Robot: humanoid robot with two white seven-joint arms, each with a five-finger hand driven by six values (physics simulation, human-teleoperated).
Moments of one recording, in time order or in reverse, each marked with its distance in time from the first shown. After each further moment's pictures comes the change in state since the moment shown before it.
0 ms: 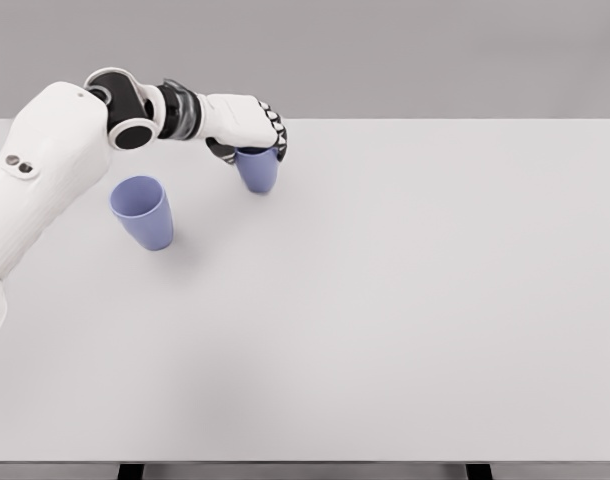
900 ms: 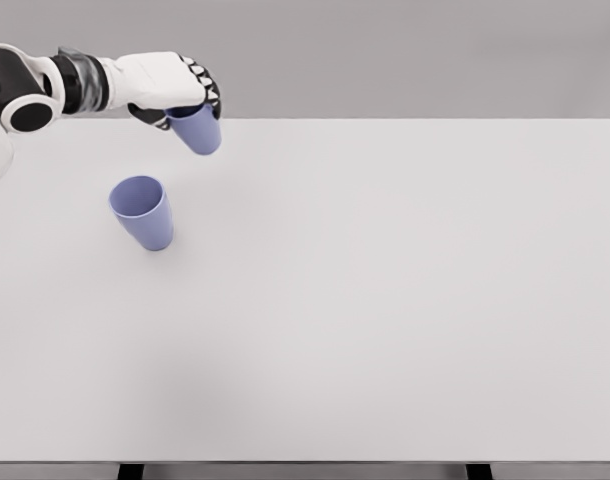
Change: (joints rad) left arm 0.051 0.195 0.181 -0.129 0.032 -0.001 -0.002; right arm 0.000 0.000 0.000 0.000 0.000 0.000 0.000
